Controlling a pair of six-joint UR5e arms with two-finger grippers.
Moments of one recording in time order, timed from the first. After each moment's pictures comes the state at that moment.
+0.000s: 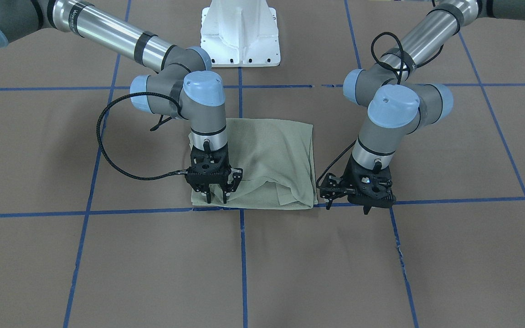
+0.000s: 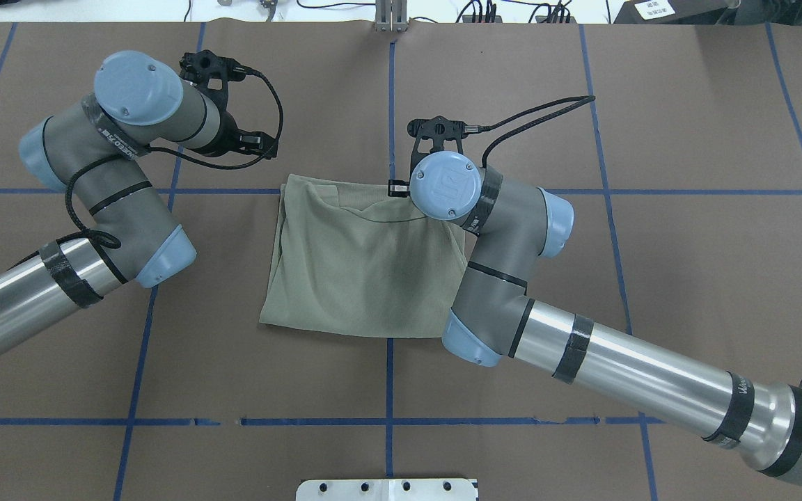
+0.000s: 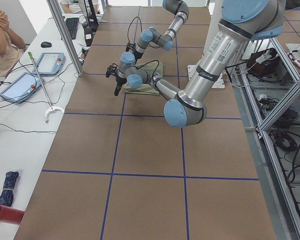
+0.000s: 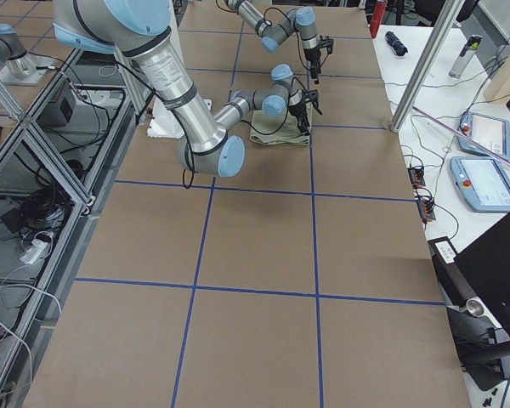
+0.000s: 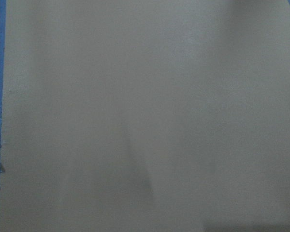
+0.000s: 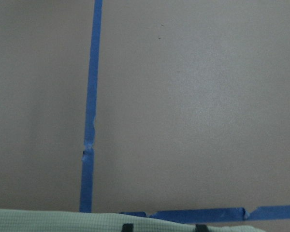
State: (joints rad) left arm -0.79 -2.16 -1.42 -2.03 -1.83 -0.90; right arm 0.53 -0.78 1.31 -1.22 1.50 1.26
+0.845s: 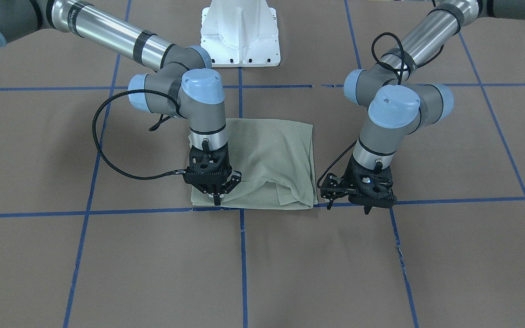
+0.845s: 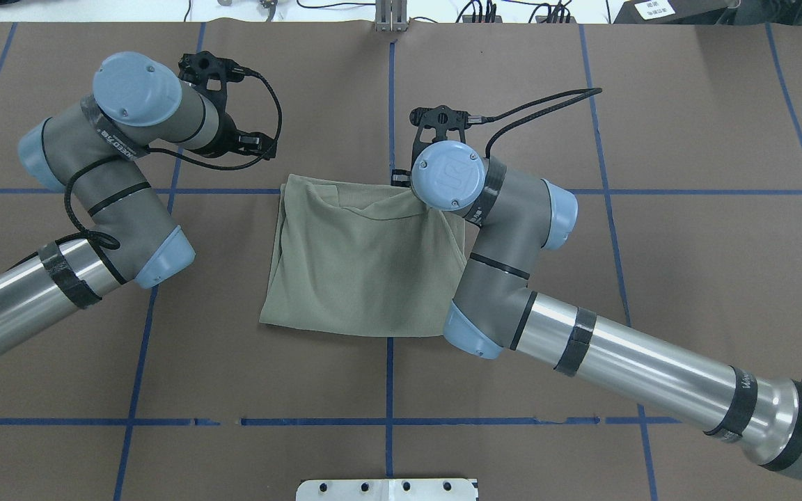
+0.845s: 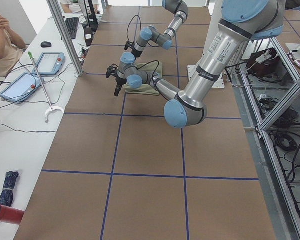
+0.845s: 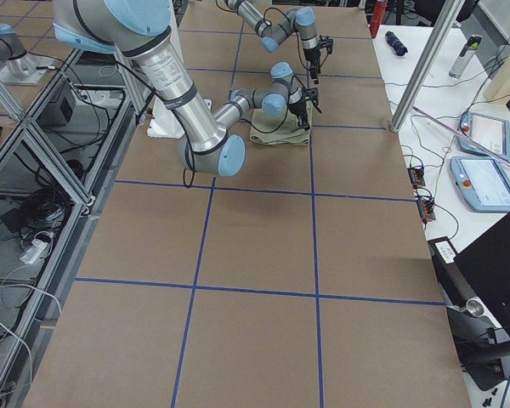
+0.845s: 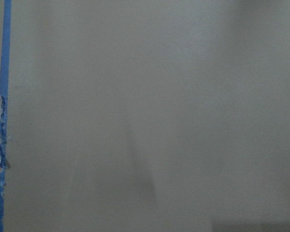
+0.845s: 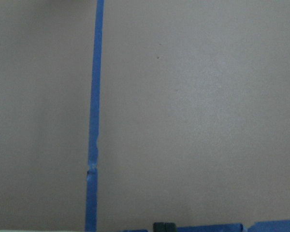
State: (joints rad) left arm -0.79 -2.16 -1.42 -2.04 -1.83 -0.90; right arm 0.56 -0.78 1.33 -1.22 1.50 1.28
